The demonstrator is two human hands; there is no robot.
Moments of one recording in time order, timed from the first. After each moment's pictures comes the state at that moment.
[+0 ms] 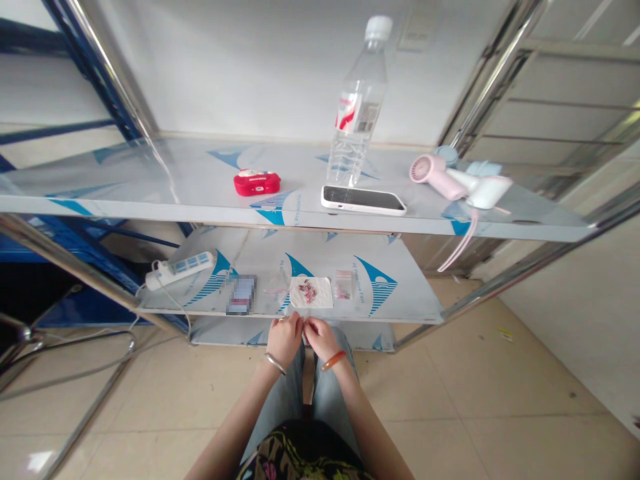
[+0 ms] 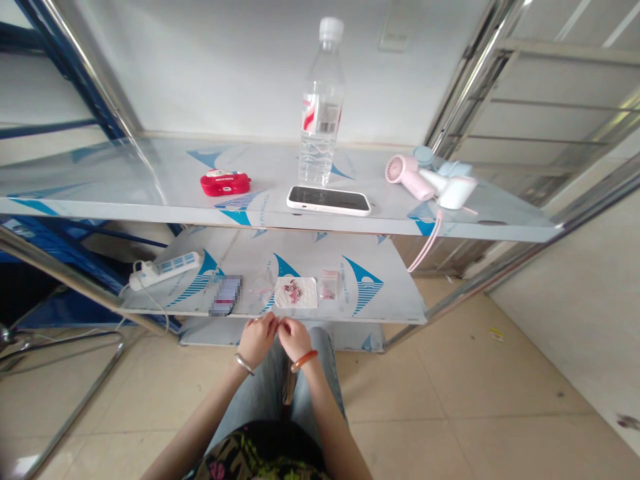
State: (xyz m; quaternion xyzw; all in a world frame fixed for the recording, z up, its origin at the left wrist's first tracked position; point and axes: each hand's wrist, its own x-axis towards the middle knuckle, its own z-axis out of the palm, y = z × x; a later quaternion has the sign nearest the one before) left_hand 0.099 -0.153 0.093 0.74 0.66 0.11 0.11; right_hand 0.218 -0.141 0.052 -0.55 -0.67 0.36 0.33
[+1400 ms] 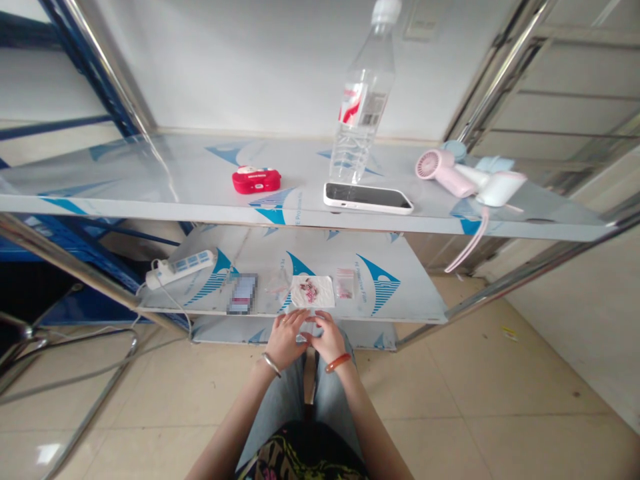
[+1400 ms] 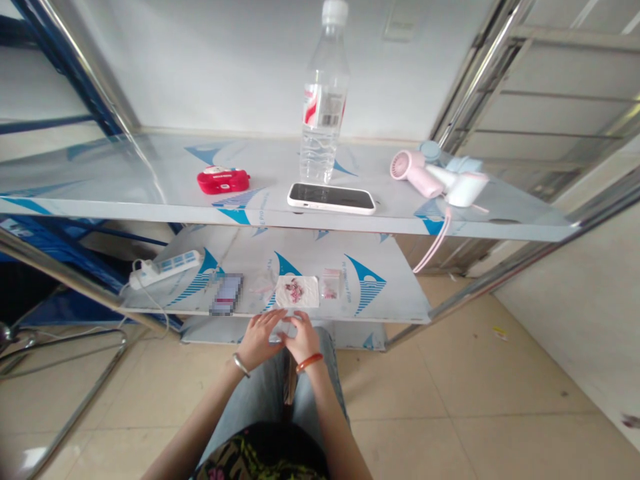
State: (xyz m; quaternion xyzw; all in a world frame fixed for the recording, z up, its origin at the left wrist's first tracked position) left_hand 0.084 -0.152 0.071 0.80 0.54 0.19 0.17; right_hand 0.230 -0.137 0.027 -0.56 -0.68 0.29 0.37
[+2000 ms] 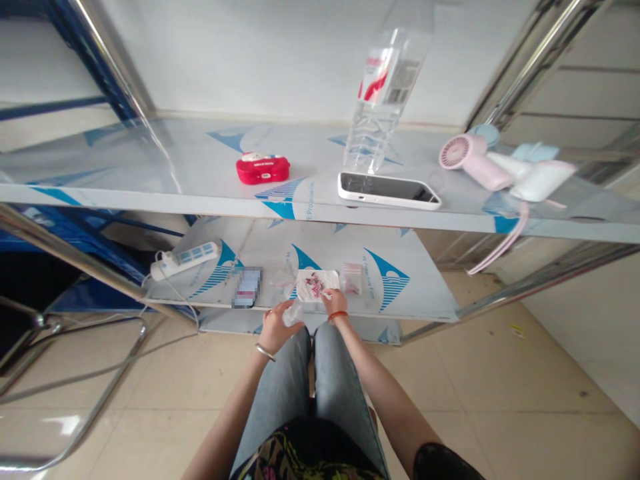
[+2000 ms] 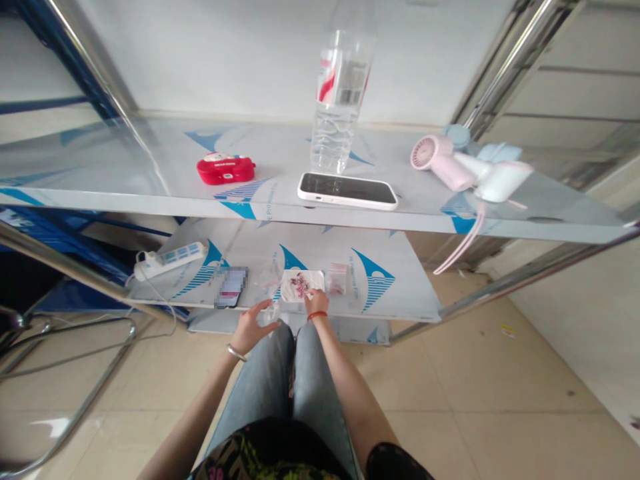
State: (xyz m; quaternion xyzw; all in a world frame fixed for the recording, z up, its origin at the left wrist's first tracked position) left_hand 0.050 -0.128 0.044 0.67 0.63 0.31 0.23; right_hand 0.241 -0.028 -0.038 -0.69 -0.64 0.21 0.26
